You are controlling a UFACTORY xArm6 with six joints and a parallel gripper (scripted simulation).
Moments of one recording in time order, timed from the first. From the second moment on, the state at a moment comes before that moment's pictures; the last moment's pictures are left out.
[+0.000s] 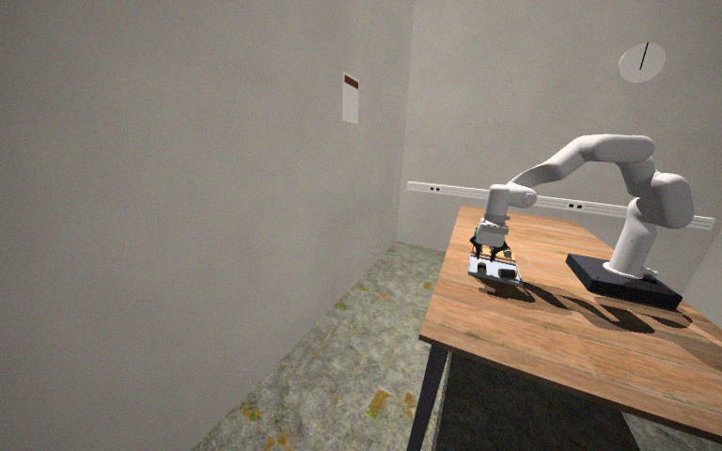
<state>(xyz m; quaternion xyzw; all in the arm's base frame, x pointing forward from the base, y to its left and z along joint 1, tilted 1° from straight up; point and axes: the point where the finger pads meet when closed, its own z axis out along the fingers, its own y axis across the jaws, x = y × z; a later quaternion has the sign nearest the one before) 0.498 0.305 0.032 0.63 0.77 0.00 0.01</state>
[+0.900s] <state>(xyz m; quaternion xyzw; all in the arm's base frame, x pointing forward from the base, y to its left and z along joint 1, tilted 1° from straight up) 0.497 0.304 0.001 0.63 0.77 0.00 0.01</state>
